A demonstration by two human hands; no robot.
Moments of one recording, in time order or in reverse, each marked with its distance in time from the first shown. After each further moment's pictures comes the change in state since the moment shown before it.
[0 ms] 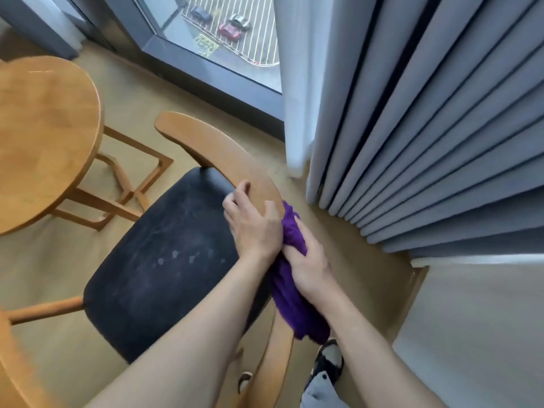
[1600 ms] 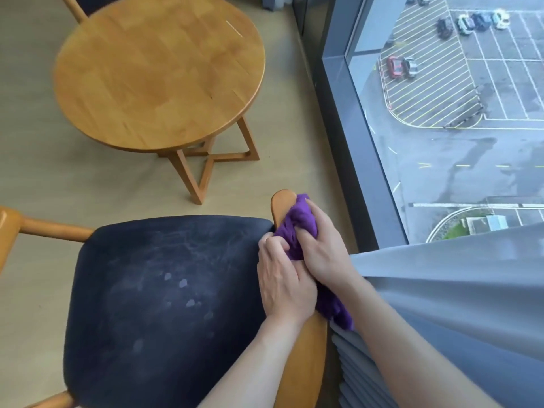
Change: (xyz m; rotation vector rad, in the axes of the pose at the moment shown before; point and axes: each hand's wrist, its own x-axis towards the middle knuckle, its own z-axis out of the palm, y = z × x) left_hand 0.170 0.021 -0.009 -0.204 0.635 -0.200; right_hand 0.278 -0.176 0.121 -0.611 -0.697 -0.369
